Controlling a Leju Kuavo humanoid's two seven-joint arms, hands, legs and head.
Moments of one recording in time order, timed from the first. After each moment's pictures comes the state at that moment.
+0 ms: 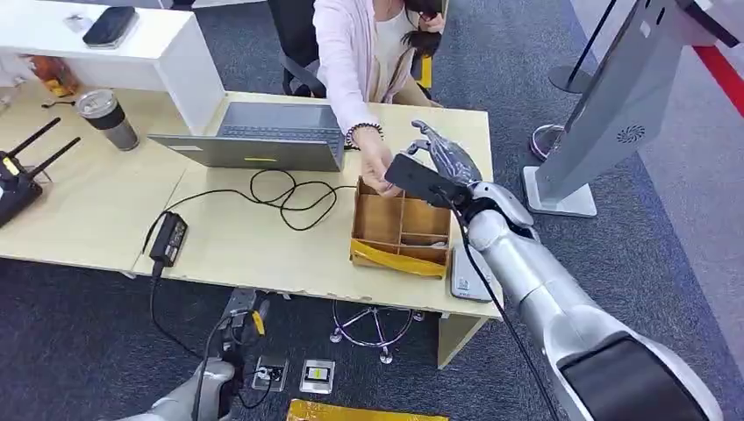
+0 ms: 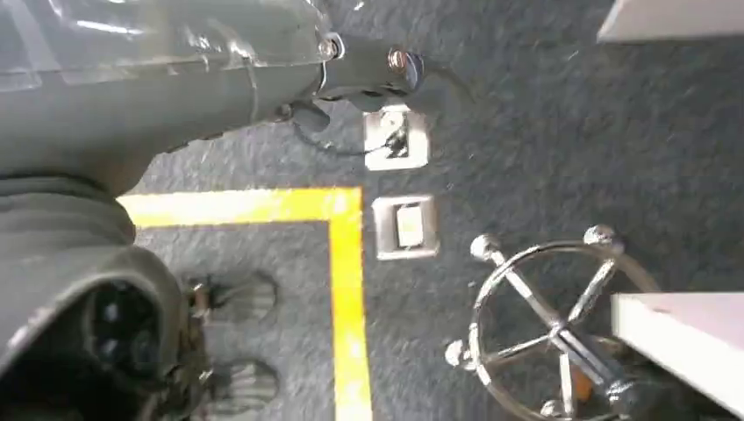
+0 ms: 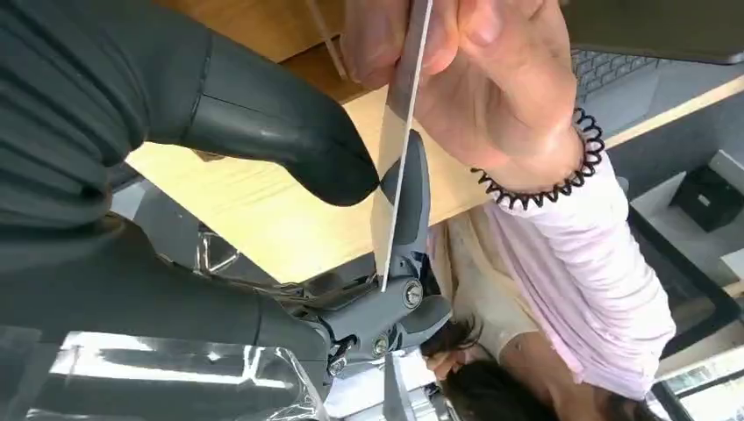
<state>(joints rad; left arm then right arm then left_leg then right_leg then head) -0.41 0.06 -0.67 -0.21 0.70 0.23 -0.14 -1.03 0.15 0.64 -0.39 0.40 -0.04 -0.25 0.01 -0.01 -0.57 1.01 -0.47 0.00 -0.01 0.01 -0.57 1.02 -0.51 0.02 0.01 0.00</state>
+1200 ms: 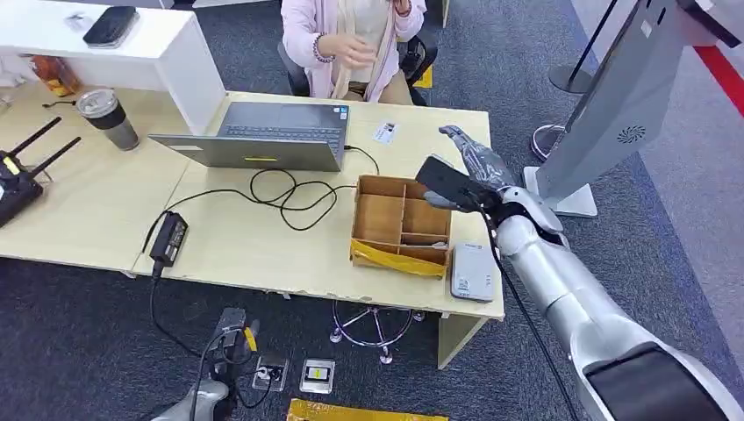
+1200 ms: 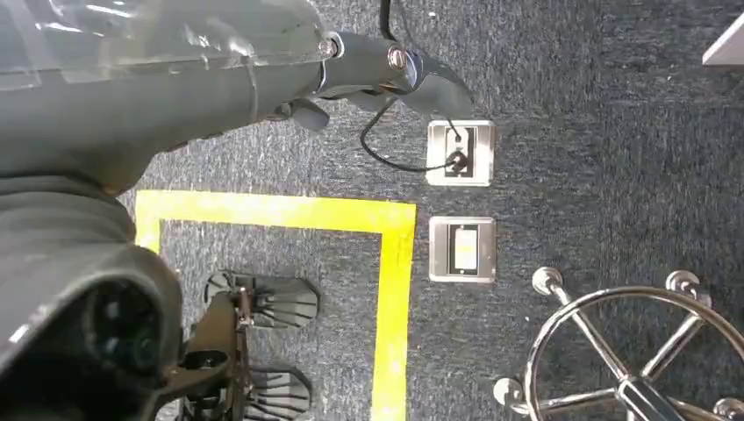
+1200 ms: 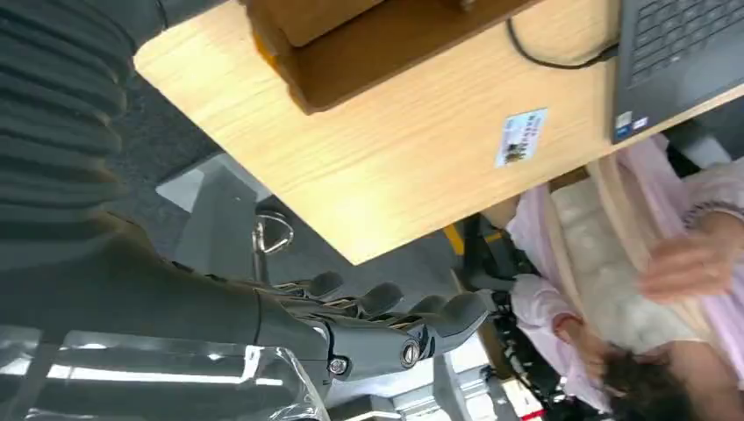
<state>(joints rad) -0.35 0.07 -0.64 -0.21 0.72 0.30 -0.14 -0.97 0.03 0.62 -0.49 0.41 -0.05 -0.18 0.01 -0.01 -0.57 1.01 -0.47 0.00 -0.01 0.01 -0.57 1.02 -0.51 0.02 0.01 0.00</state>
